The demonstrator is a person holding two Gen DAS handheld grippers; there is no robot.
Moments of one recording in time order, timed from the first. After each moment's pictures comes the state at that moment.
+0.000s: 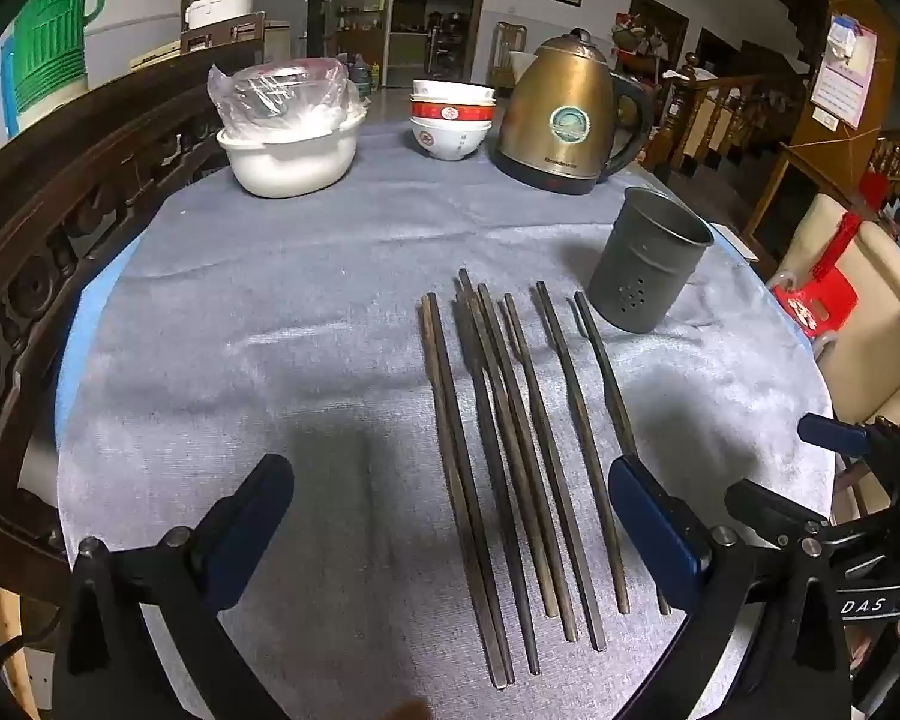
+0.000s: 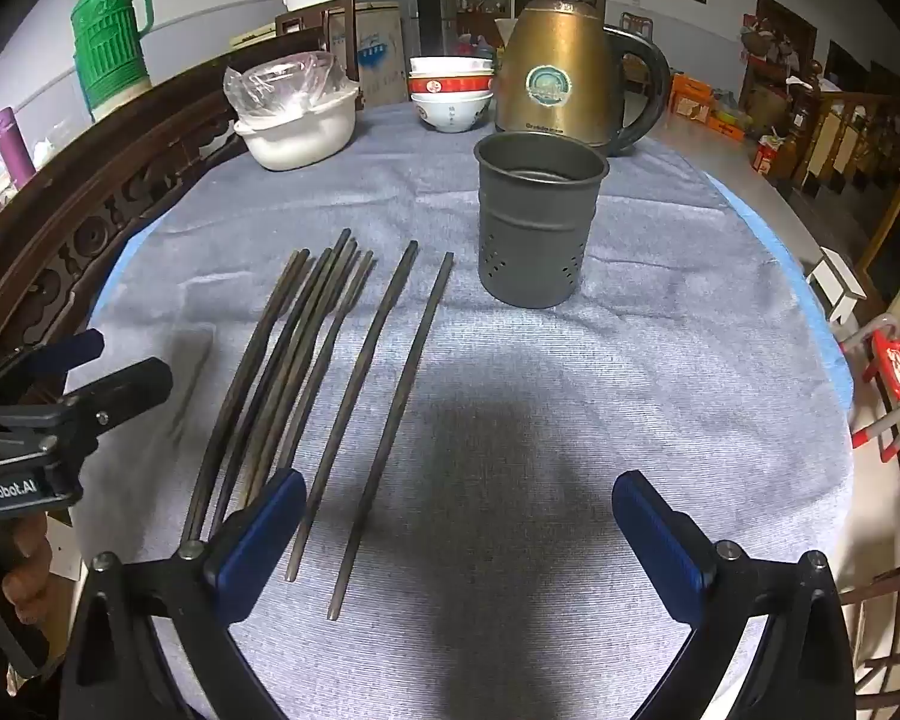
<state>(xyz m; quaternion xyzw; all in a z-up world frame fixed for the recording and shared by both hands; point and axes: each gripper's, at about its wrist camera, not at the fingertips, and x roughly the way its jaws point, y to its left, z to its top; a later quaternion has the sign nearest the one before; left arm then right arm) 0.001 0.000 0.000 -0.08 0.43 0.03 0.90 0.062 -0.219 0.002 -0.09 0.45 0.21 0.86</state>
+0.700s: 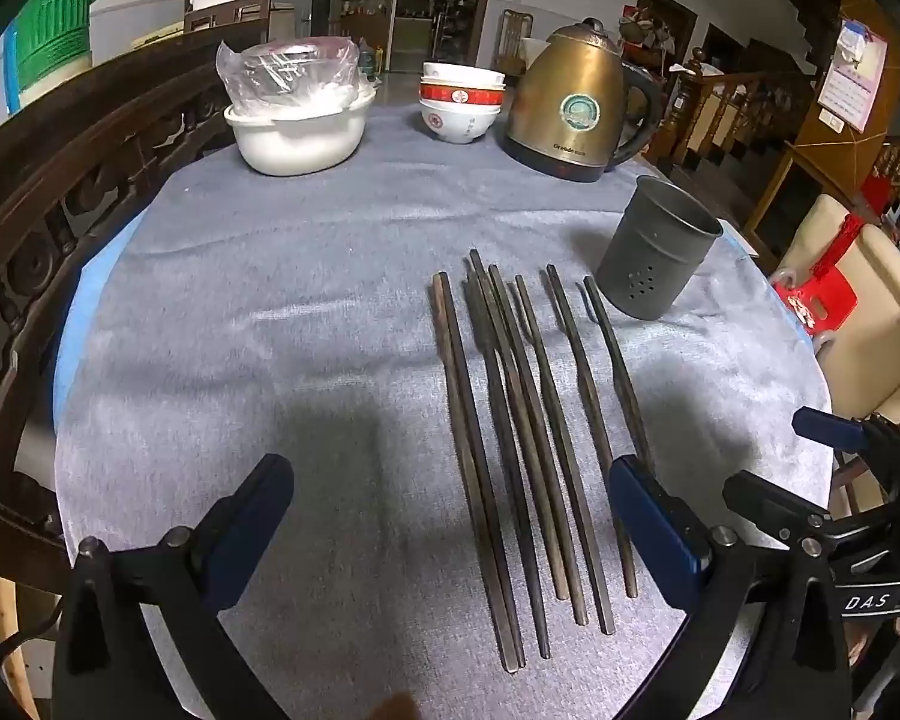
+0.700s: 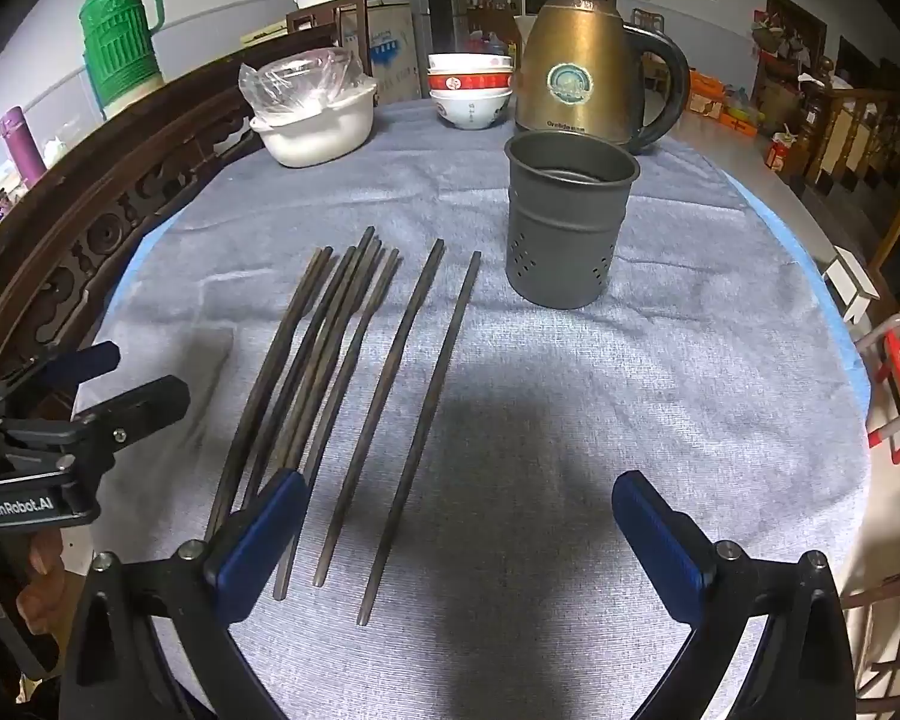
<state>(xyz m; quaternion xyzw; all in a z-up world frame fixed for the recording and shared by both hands) -0.003 0.010 -0.006 -0.10 0.44 0.03 0.89 0.061 -0.207 0.001 -0.09 0.46 0.22 0.86</state>
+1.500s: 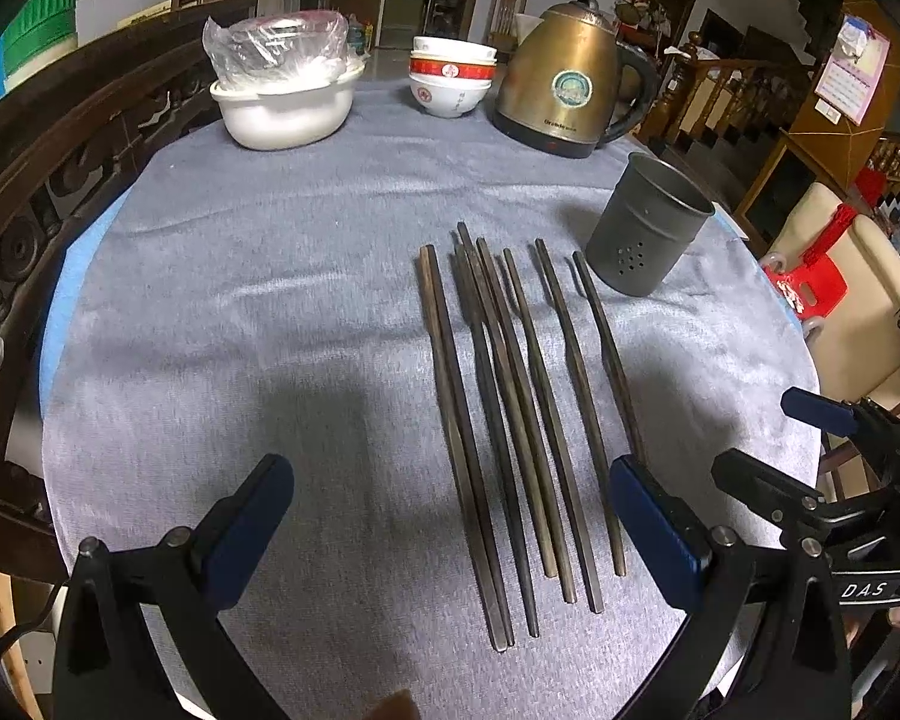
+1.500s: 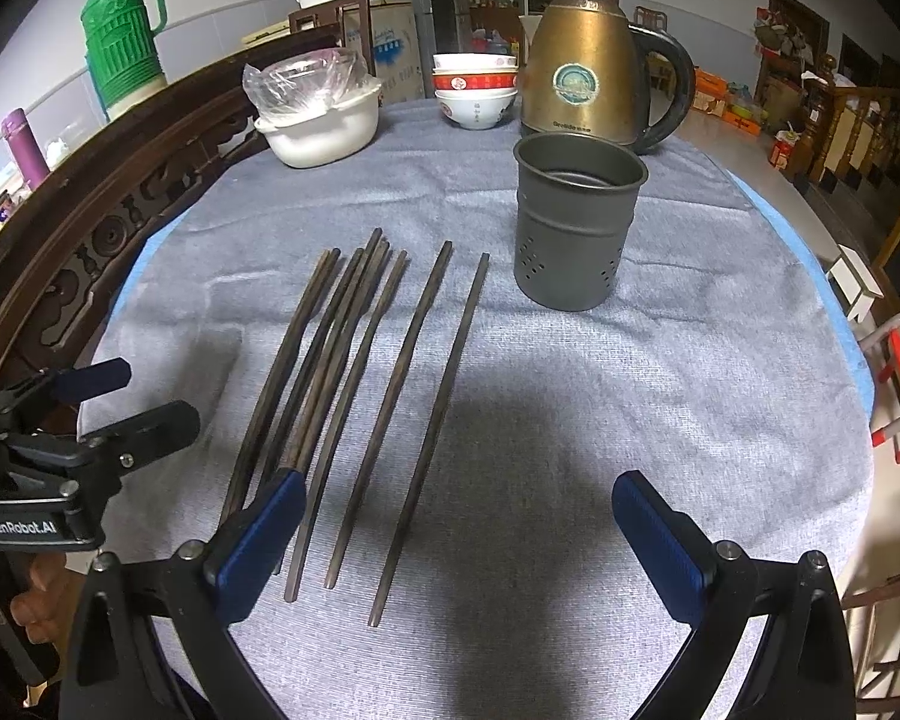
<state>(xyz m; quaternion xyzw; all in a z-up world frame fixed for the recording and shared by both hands) -0.002 0.009 -0.009 -0.11 0.47 0.01 0.88 0.060 -0.204 0.003 -0.09 0.46 0.23 0.85</state>
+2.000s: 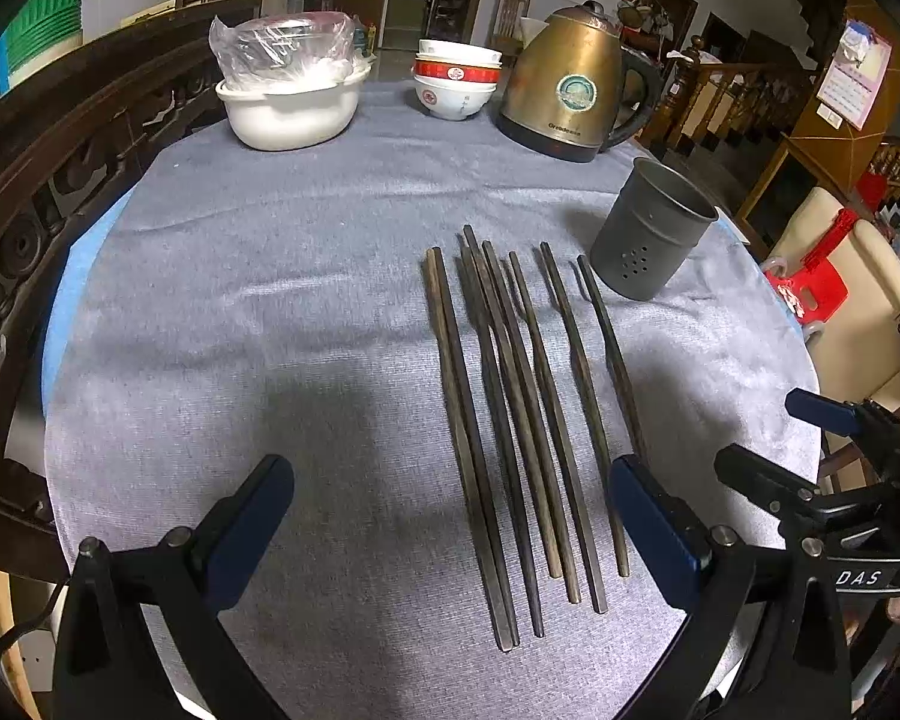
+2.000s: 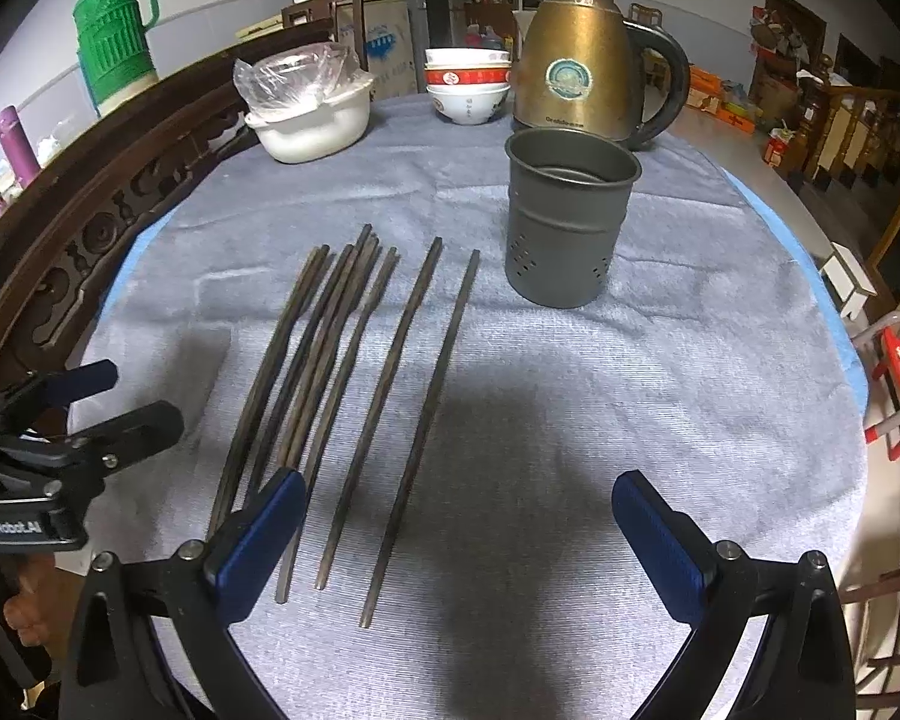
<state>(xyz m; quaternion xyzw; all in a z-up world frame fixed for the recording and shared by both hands) -0.002 0.012 -0.010 -0.11 0.46 0.02 0.88 0.064 -0.203 0.002 -0.10 0.46 0.21 0.85</state>
